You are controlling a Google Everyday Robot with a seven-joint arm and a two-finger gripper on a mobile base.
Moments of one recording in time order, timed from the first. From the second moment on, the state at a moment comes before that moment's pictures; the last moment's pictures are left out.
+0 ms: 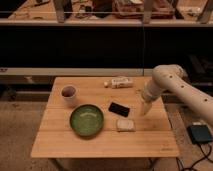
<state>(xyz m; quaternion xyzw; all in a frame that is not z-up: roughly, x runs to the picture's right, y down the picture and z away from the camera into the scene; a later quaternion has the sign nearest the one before) 0.197 0.075 0.791 -0.27 -0.14 0.00 0.95</state>
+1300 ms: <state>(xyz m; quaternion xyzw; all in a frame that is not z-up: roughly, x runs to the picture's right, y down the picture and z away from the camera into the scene) 0.178 0.195 0.843 -0.32 -0.18 0.05 0.93</state>
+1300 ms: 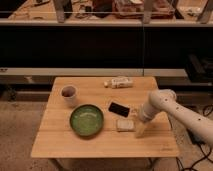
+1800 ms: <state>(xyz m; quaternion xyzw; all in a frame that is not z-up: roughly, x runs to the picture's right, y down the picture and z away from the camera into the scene) 0.163 0.206 0.847 -0.31 -0.21 0.06 0.92</state>
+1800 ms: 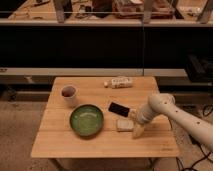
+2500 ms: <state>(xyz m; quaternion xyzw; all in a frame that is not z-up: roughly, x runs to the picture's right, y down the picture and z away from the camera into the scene) 0.160 0.196 0.842 -0.30 -0.21 0.09 0.92</state>
